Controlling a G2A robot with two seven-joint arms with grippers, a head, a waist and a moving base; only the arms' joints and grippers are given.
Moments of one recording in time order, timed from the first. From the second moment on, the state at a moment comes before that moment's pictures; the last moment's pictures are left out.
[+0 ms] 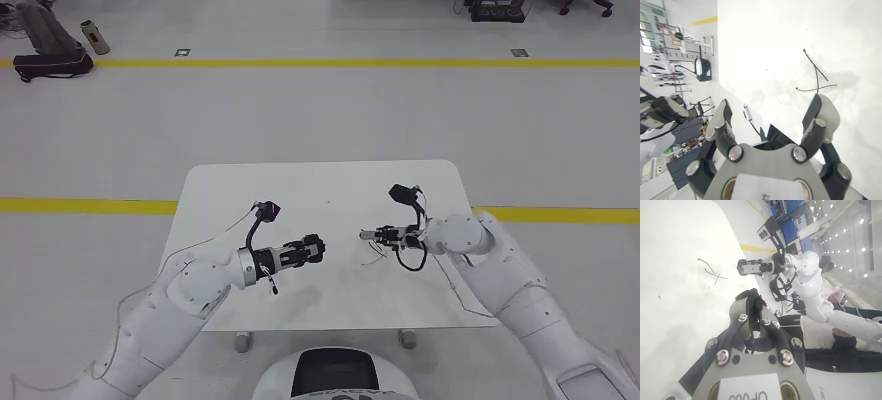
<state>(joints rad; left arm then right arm) 1.39 -0.96 -1.03 -1.71 0.00 -0.21 -0.64 -1.11 -1.08 0.98 -1.35 -0.30 0.08 0.97</state>
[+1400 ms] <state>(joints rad) 1.39 -0.96 -1.03 -1.71 0.00 -0.21 -0.64 -0.98 -1.12 0.75 -1.45 -0.74 0.20 1.17</state>
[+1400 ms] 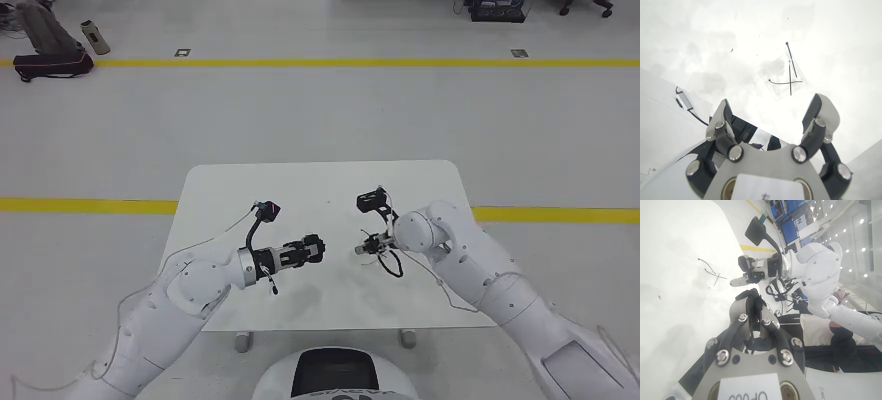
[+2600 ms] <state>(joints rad) 1.58 -0.90 -1.36 -1.71 -0.31 -0.34 -0.85 -0.94 -1.14 0.72 -1.44 -0.79 0.19 1.26</state>
